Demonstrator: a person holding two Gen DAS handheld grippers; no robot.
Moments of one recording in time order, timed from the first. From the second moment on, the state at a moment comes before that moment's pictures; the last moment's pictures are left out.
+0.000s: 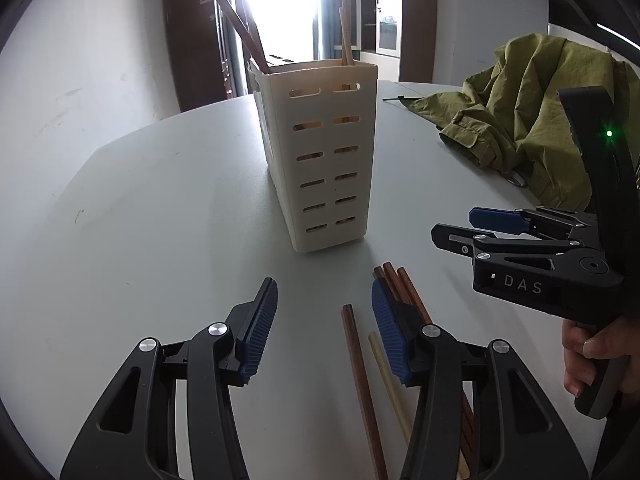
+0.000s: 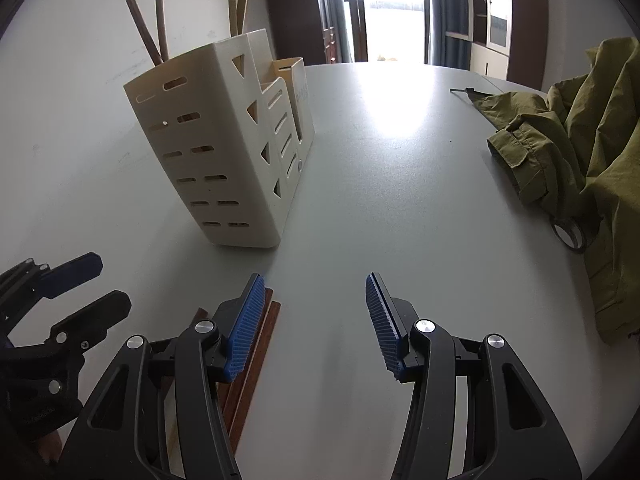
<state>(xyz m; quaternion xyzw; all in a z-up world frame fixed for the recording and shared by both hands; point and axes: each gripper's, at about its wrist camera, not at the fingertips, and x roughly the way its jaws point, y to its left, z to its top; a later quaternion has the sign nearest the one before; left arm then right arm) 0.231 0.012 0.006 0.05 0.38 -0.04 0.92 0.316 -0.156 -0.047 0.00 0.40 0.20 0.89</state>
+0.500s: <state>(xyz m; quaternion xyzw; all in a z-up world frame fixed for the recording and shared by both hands) 0.251 0.014 -0.035 0.05 0.43 -0.06 0.90 0.324 -0.138 -0.079 -0.03 0.45 0.21 0.87</state>
